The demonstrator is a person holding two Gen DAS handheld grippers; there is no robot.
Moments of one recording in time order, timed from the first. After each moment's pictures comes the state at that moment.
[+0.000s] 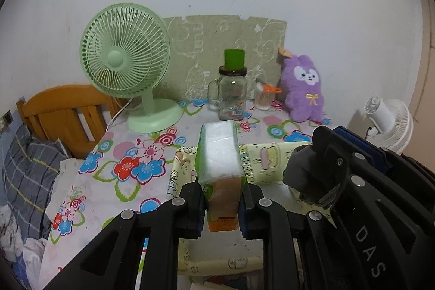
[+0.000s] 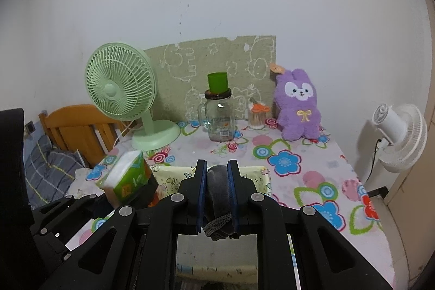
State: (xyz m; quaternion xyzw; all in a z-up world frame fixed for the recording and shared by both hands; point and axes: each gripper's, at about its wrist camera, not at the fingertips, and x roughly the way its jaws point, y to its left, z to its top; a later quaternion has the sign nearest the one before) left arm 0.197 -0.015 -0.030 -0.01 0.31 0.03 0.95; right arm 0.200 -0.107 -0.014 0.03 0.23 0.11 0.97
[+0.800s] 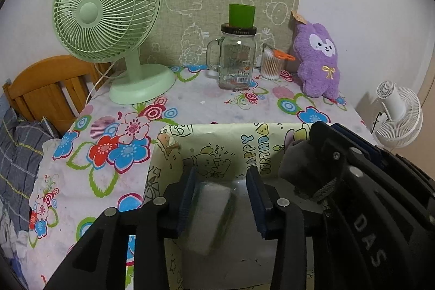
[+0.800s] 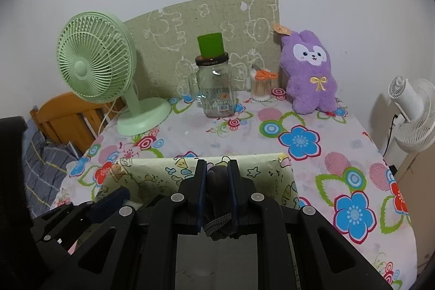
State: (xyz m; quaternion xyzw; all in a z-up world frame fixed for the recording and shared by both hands) left arm 0.256 -0.003 -0.074 -0.03 0.38 0.01 0.92; right arm 0.272 -0.098 -0.061 0.05 0.30 0.11 0.95
